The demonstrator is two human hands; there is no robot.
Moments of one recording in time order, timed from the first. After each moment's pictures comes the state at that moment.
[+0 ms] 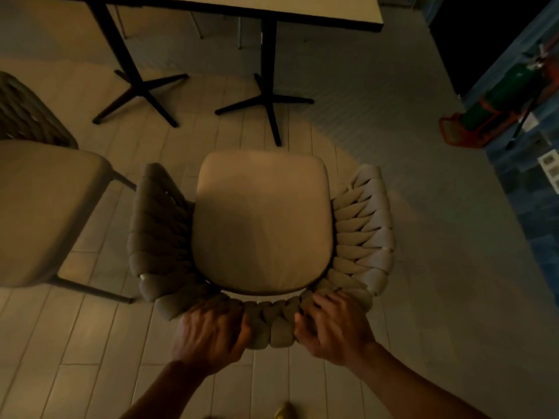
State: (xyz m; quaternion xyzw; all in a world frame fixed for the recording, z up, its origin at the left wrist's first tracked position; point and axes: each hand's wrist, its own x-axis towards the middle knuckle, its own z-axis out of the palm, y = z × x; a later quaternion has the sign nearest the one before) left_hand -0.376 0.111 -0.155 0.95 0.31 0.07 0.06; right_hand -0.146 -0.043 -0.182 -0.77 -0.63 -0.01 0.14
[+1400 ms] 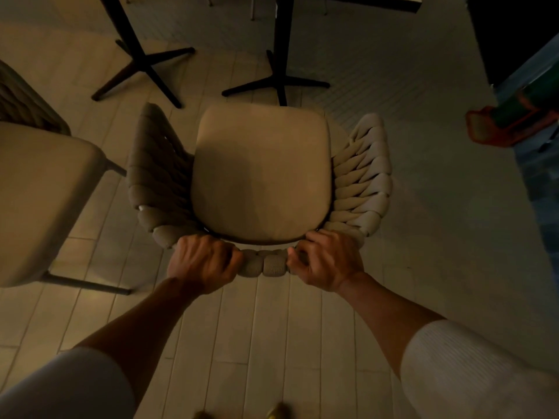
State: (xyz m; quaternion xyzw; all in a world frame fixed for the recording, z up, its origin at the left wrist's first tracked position) left_hand -0.285 0.254 -0.153 0.96 0.27 0.06 -0.02; right_hand -0.044 0.115 -0.184 -0.75 -0.64 0.00 0.14
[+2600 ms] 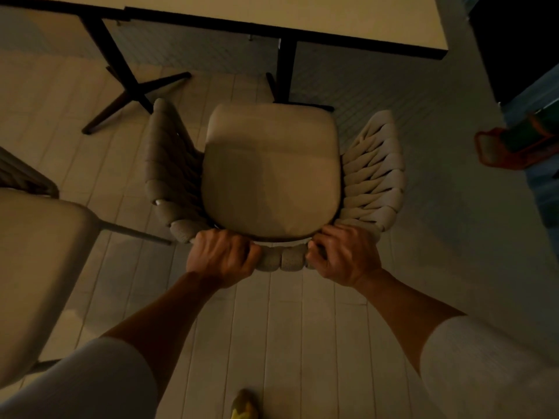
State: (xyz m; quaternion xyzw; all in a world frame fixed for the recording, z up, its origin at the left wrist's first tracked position) left_hand -0.183 0.447 -0.160 0.95 0.29 0.05 0.02; right_hand 0.057 0.295 -0.183 -0.77 -0.62 0.00 0.15
